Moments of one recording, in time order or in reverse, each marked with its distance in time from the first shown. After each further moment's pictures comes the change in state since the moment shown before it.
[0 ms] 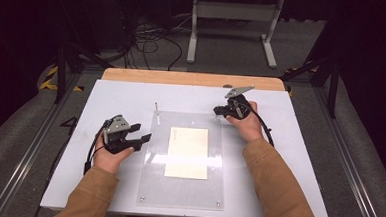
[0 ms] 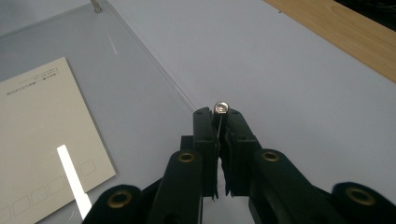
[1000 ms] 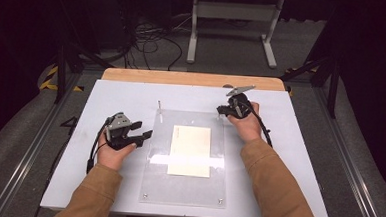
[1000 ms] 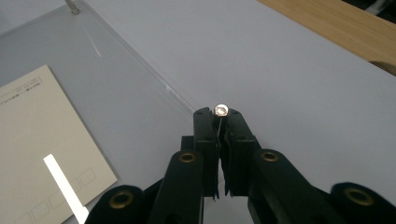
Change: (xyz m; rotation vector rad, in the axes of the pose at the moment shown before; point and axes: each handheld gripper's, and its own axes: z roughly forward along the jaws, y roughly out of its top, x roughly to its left) left arm 0.007 0.001 0.013 -0.013 0.005 -0.041; right arm 0.002 0.000 -0.006 0.041 -0.089 0.096
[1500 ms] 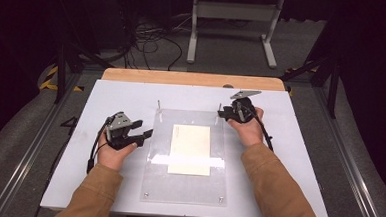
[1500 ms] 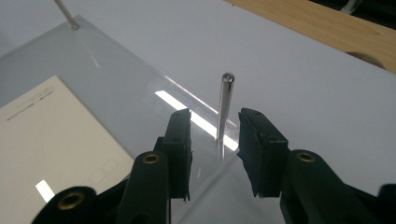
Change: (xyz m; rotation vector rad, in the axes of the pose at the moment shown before) left arm -0.003 0.004 -0.002 -0.016 0.007 0.014; right arm 0.012 -0.007 -0.011 -0.047 -0.073 0.075
